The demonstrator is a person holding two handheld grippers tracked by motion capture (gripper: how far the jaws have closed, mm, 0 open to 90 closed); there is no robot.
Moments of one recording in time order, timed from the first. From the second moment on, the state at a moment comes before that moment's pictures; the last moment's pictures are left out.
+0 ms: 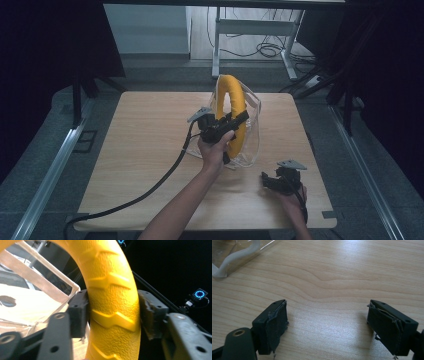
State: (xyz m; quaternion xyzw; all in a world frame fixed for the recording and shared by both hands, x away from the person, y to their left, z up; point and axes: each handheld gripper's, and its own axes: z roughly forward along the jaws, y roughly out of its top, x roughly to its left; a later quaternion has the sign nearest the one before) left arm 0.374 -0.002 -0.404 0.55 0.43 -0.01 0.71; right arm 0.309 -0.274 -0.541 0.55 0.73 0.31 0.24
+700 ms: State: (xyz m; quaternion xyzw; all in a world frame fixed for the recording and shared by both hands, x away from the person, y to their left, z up) left arm 0.364 0.060 -0.406 0.58 0.42 0.01 0.69; right arm 0.308 -0.274 -0.540 0.56 0.73 0.31 0.24
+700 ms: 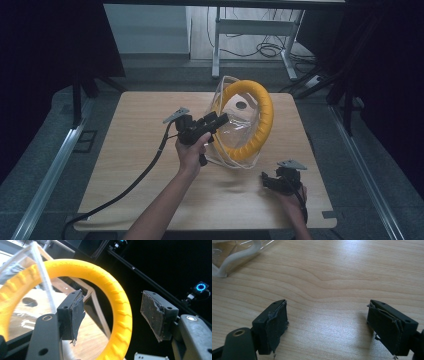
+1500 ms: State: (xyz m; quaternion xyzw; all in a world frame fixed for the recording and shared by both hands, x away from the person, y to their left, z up) left arm 0.328 0.133 -0.422 0.64 0.40 0.02 0.66; right arm 0.308 -0.275 -0.540 0.56 0.73 0.31 0.24
